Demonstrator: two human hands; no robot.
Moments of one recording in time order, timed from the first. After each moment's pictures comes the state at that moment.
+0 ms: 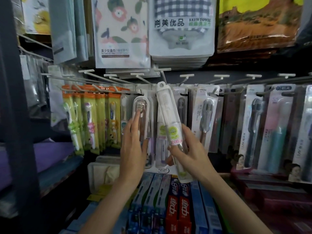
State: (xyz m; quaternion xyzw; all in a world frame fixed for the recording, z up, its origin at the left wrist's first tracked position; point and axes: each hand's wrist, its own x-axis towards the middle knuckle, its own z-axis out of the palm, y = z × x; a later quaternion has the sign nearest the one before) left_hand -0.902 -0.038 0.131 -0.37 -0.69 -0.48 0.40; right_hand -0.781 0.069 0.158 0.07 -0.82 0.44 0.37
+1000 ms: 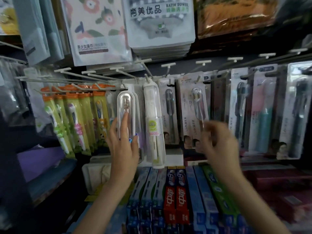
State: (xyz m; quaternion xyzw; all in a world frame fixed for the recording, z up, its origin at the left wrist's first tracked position) left_hand -0.896 -0.041 0.124 -0.37 -0.70 -0.46 0.41; right_hand -0.750 0.117 0.133 -0.13 -0.77 0.24 0.58
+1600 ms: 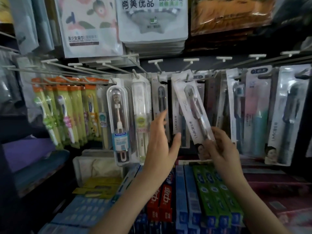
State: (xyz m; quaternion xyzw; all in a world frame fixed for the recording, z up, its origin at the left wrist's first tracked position) left_hand -0.816 0.032 0.135 -0.48 -0.66 -0.52 0.25; right_hand -0.729 0.171 0.108 -0.09 -0.76 0.39 0.51
